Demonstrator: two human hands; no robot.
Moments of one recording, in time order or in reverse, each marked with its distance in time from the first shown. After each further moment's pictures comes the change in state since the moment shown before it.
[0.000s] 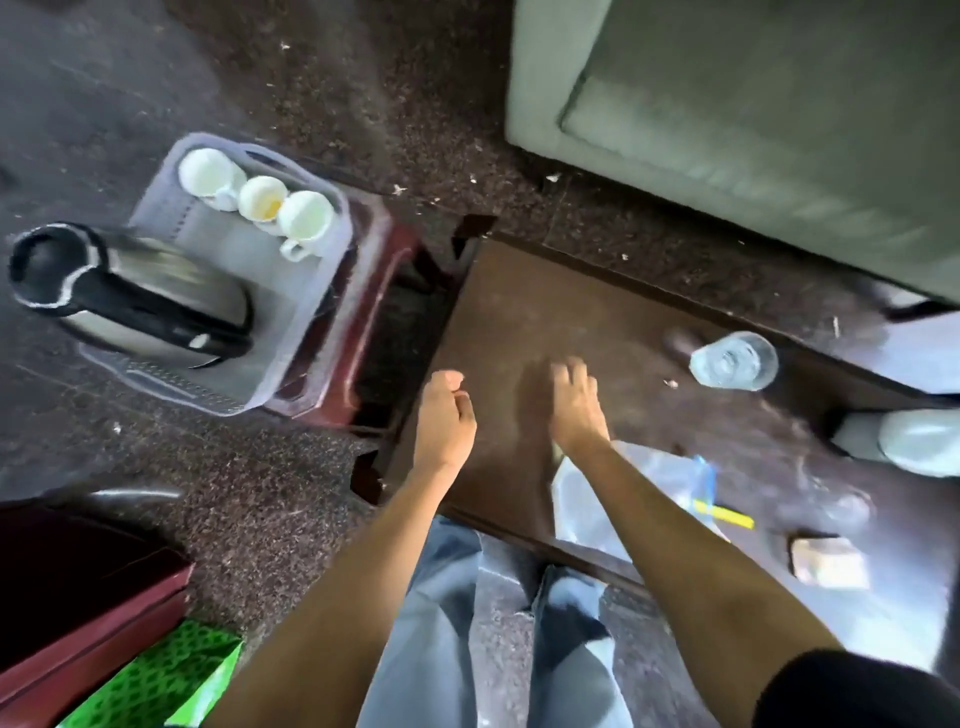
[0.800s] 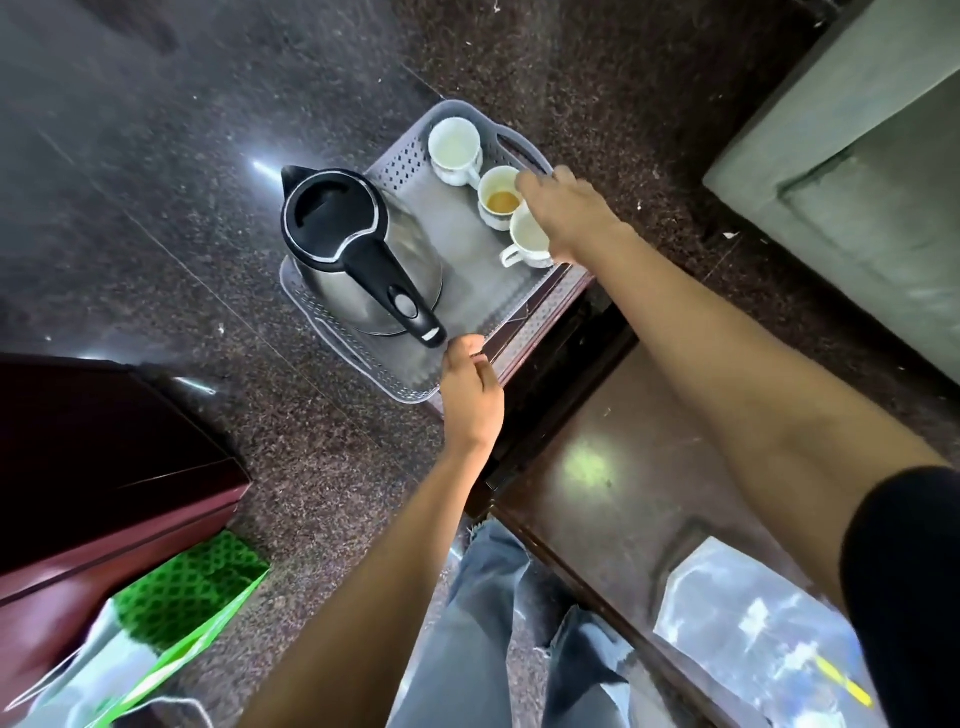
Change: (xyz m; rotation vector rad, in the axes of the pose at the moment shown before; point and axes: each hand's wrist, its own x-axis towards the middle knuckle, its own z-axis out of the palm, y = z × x) left_hand 0.074 -0.085 -0.149 -0.285 0.422 -0.154; right_hand 0.173 -0.365 -0.057 -0.629 0.027 -0.775
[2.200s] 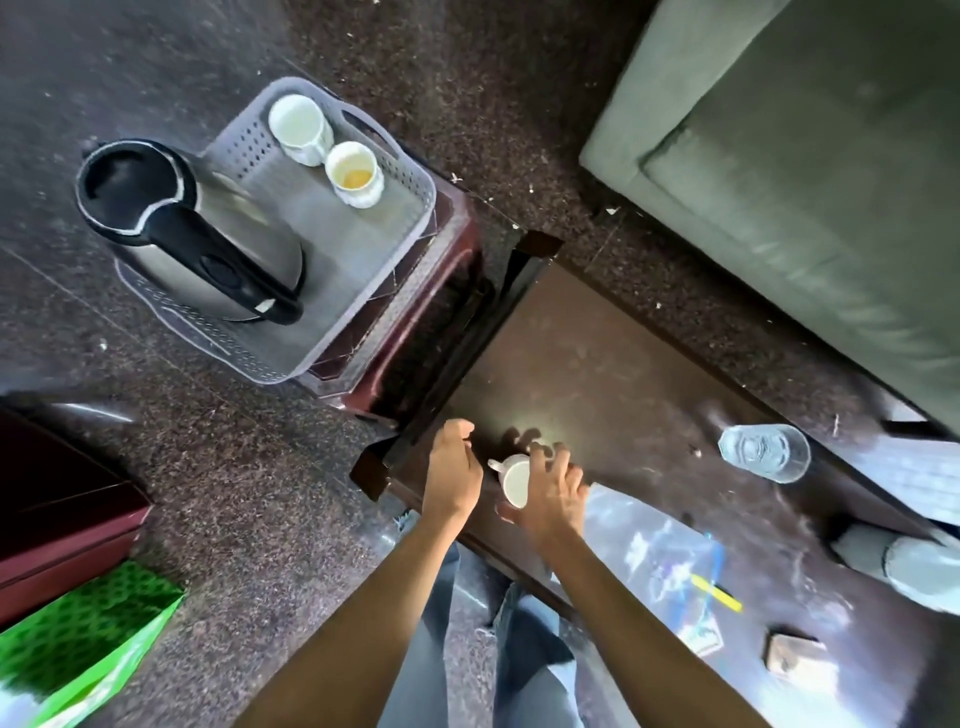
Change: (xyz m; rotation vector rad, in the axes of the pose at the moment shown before) left_hand -0.142 -0.019 0.099 0.171 -0.376 -0.113; right_hand -0.342 -0.031 0.205 0.342 -0.315 0.708
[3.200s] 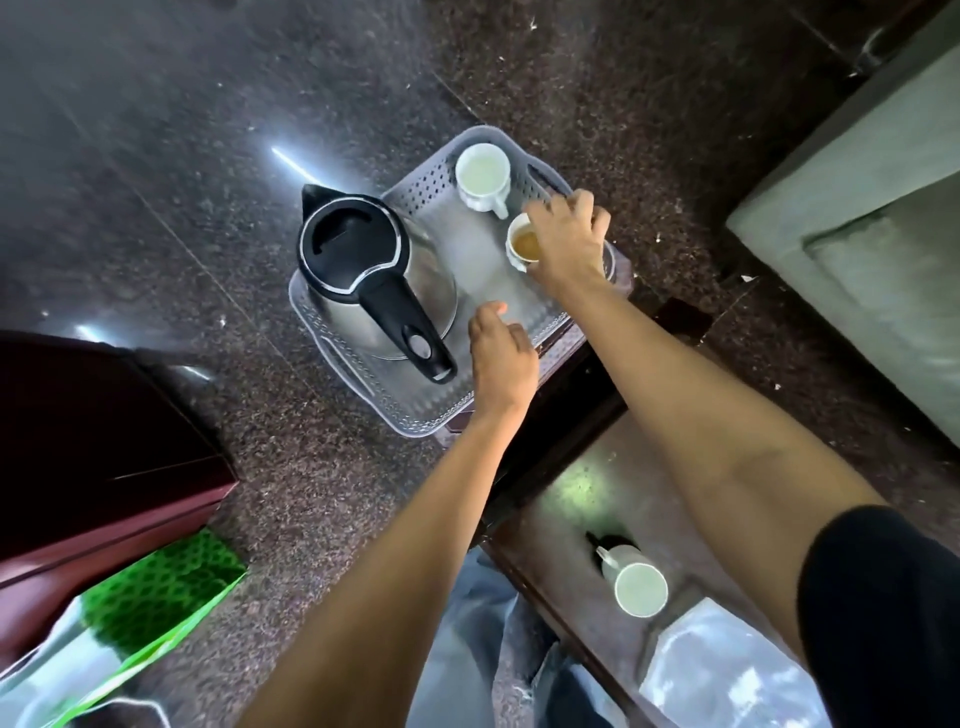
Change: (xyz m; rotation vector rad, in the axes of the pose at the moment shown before) left_hand 0.160 0.064 -0.156 -0.274 0.411 0.051; right_hand 0.219 -0.286 -0.219 -0.186 0.484 -0.542
